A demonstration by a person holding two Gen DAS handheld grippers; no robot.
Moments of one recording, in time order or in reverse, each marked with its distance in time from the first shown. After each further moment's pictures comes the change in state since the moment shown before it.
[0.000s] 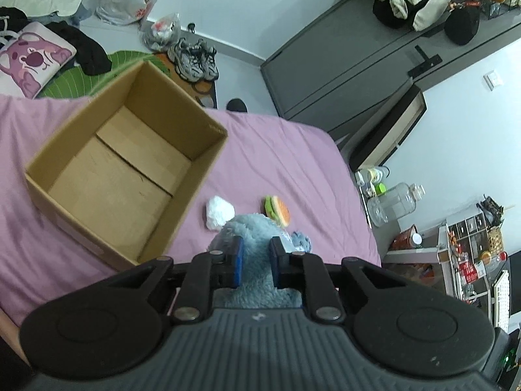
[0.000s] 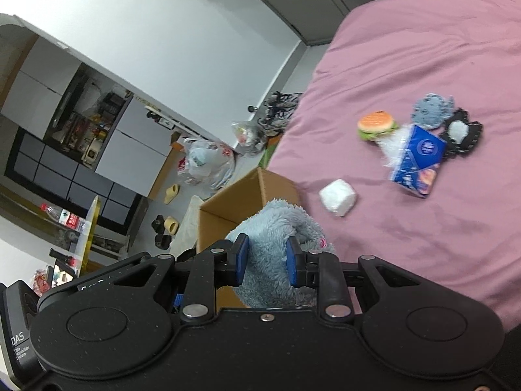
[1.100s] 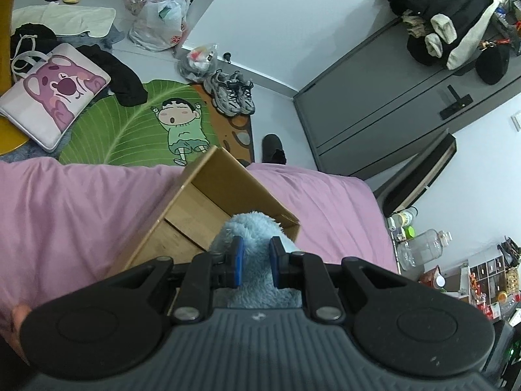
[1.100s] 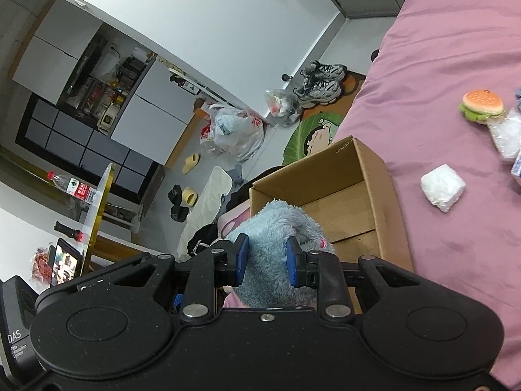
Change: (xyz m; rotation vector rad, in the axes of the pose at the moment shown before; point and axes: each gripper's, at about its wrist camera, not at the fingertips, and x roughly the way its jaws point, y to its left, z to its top) left arm -0.014 0.064 0.085 -0.046 -0.069 0.086; right arm 0.094 0.079 -0.004 -0.061 0.106 0.053
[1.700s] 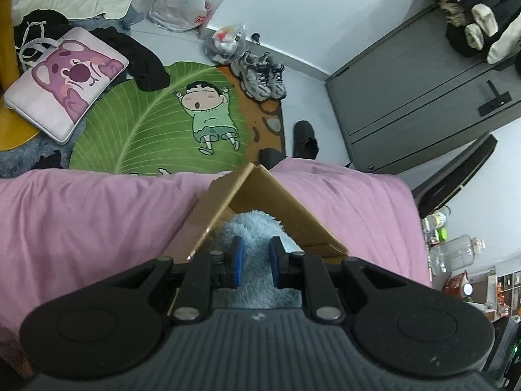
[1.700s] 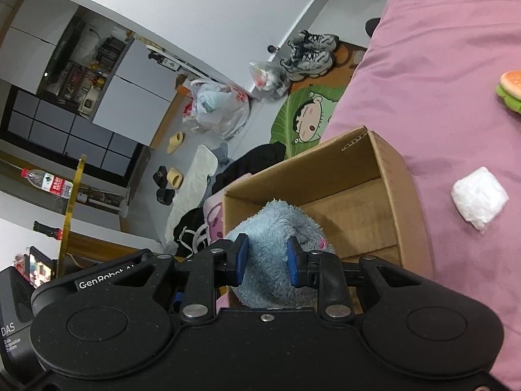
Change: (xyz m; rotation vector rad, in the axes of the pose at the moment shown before) left arm 0.063 0.022 0.041 -0.029 0.084 0.104; right arm 0.068 -0.012 0.021 0.034 0.110 -0.041
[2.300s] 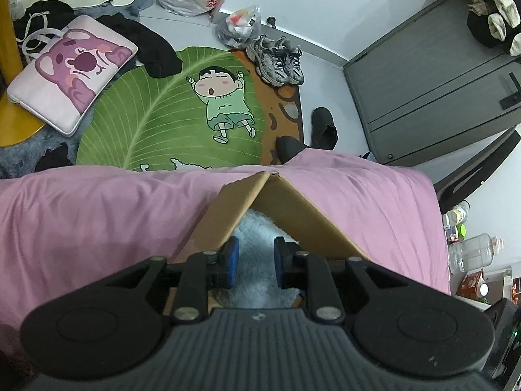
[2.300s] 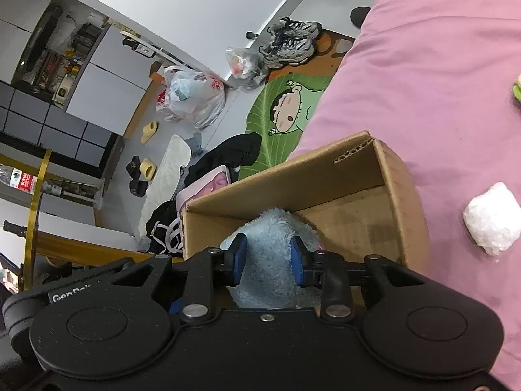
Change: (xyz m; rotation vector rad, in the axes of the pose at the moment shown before) left arm 0.029 0.004 0.015 -0.014 0.062 0.054; right arm 0.027 -0.004 0.005 0.001 0.040 -0.099
